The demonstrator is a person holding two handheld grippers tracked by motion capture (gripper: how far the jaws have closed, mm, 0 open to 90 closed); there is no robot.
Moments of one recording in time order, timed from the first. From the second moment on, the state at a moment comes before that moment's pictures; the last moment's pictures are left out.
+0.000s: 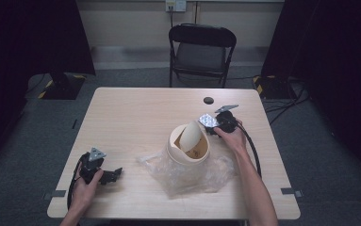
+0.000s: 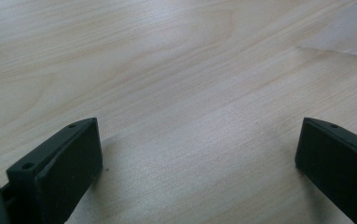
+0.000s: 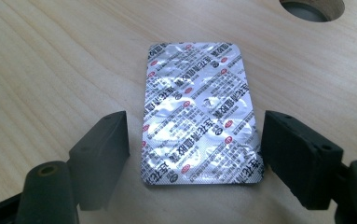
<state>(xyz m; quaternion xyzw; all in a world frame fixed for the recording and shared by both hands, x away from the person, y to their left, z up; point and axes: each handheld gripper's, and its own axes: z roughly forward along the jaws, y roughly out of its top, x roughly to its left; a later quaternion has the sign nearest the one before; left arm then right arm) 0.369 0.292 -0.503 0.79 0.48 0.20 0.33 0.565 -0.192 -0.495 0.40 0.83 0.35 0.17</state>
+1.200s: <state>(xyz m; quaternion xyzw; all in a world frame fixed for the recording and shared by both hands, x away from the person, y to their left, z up) 0.369 0.291 -0.503 0.79 0.48 0.20 0.34 0.529 -0.220 -0.463 0.43 0.80 0.39 0.17</state>
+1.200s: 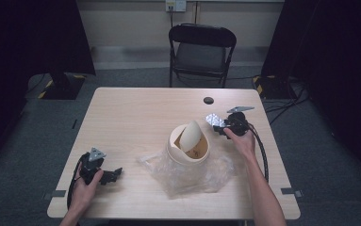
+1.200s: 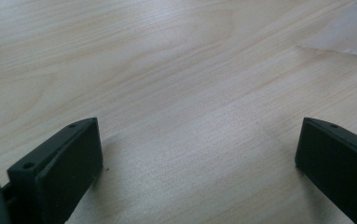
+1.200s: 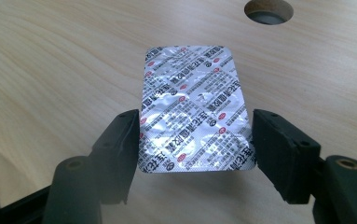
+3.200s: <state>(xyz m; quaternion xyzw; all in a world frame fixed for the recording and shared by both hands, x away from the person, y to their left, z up) 0.369 0.291 -0.503 0.79 0.48 0.20 0.33 0.371 -0.229 -0.378 0.36 0.79 0.47 0.17</state>
